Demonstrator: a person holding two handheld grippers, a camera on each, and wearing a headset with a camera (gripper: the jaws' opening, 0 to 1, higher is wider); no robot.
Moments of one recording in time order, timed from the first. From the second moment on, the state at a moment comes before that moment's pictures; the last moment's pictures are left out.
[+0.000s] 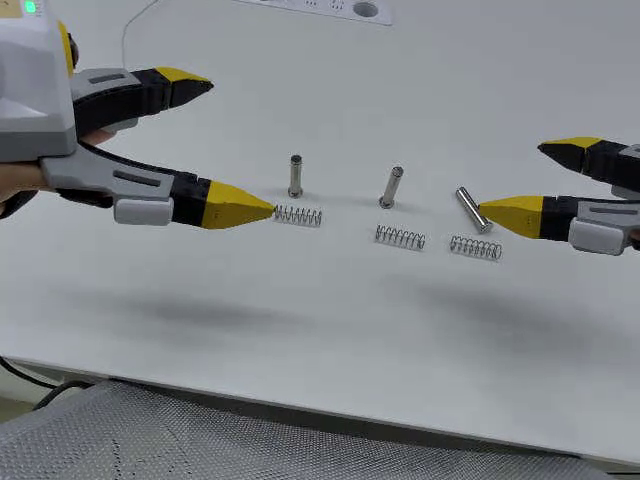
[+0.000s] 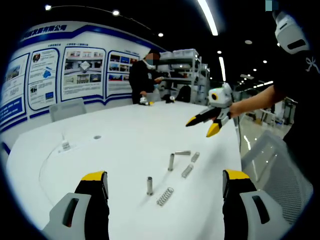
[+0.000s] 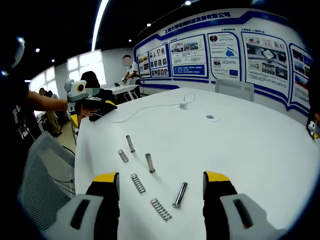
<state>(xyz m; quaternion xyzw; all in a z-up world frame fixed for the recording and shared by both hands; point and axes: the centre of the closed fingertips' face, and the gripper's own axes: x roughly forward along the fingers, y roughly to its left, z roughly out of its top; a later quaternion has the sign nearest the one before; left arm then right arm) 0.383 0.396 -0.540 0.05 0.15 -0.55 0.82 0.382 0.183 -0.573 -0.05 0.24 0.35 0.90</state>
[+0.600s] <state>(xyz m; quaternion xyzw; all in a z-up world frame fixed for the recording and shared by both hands) 0.384 0.393 -0.543 0.04 0.16 -0.55 0.82 0.391 0.180 -0.603 -0.06 0.29 0.34 0.89</state>
